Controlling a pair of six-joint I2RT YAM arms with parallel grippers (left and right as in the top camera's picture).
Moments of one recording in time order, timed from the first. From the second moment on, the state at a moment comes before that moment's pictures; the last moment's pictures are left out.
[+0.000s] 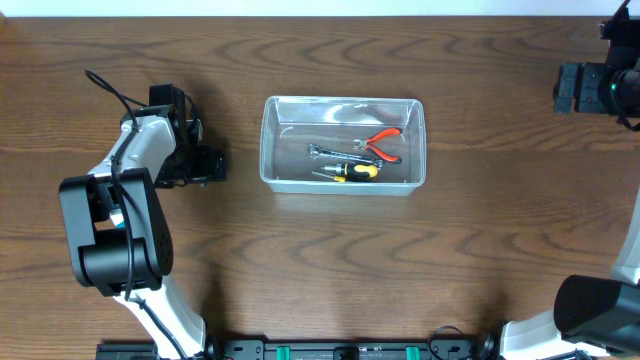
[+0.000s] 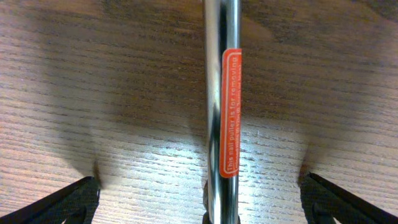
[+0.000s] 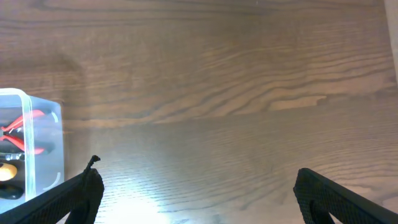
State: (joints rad) left arm 0.13 1.98 1.28 -0.83 -0.01 0.01; right arm -0.29 1.70 1.94 -1.28 -0.03 -0.16
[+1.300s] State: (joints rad) left arm 0.13 1.98 1.28 -0.82 -0.01 0.01; right arm -0.29 1.70 1.94 -1.28 -0.03 -0.16
